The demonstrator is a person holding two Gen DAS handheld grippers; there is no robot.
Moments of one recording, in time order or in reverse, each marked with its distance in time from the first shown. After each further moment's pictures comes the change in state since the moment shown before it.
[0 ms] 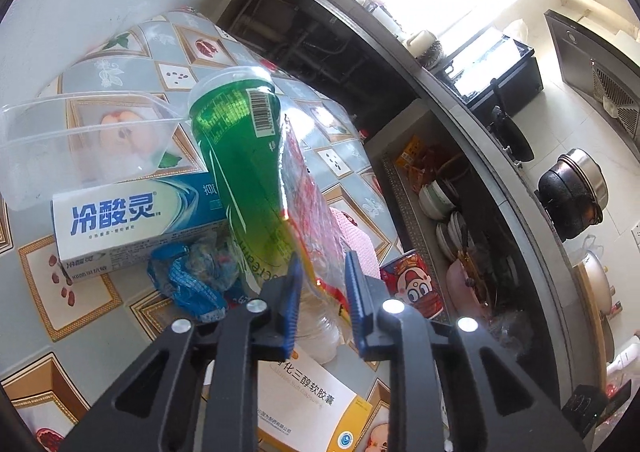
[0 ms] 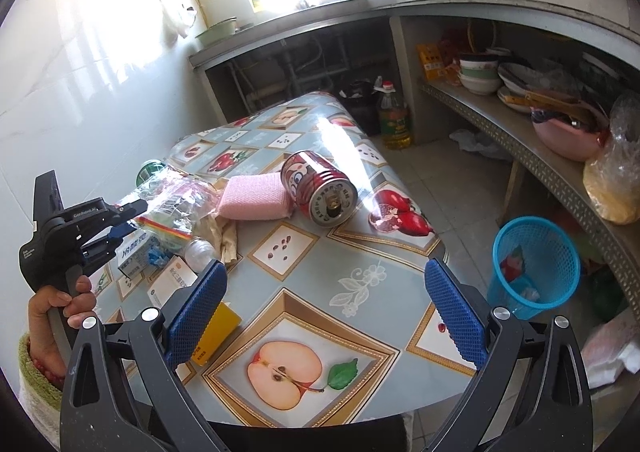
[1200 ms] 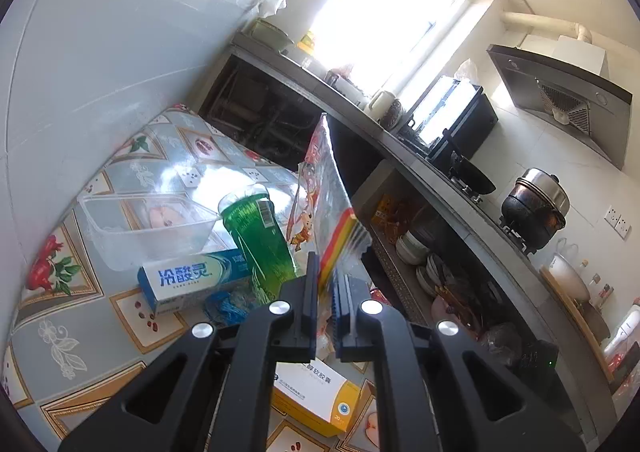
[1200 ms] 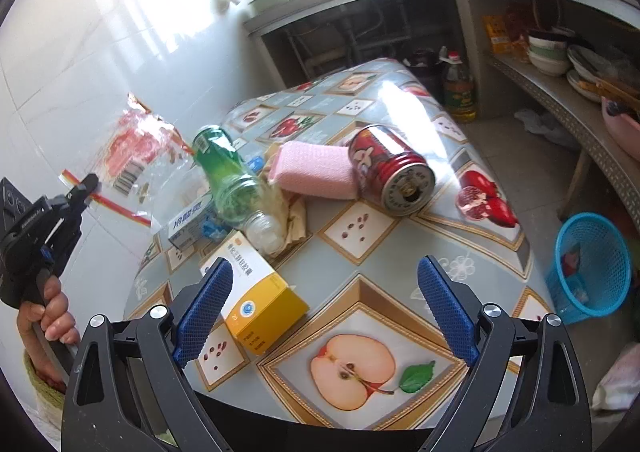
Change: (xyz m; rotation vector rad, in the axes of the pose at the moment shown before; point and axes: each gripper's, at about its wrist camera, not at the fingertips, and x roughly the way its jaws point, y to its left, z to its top) left arm -0.134 -0.003 -0.010 0.138 -0.278 -0.055; right arm 0.031 0.036 0.004 -0.081 0.148 0.231
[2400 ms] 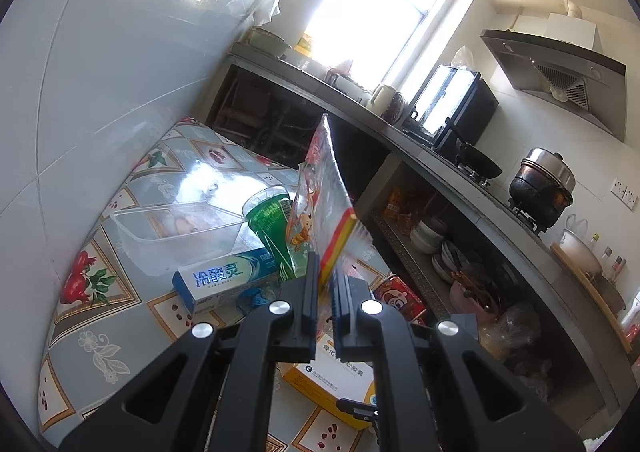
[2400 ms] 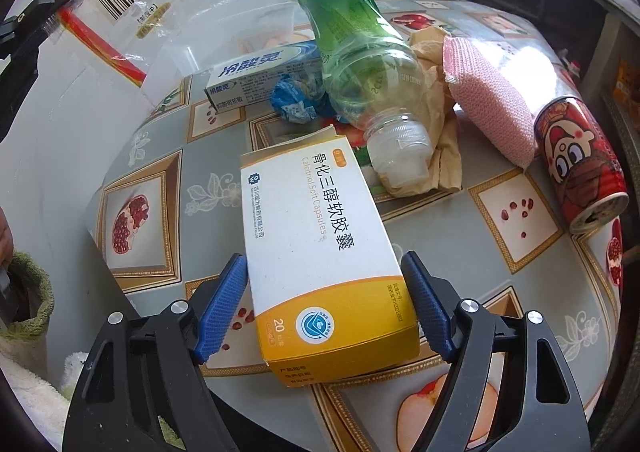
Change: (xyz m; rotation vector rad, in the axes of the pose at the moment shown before) left arm -0.023 0.007 -0.007 0.083 0.014 0.040; right arm 0.111 0.096 -0.021 -0.422 0.376 0.051
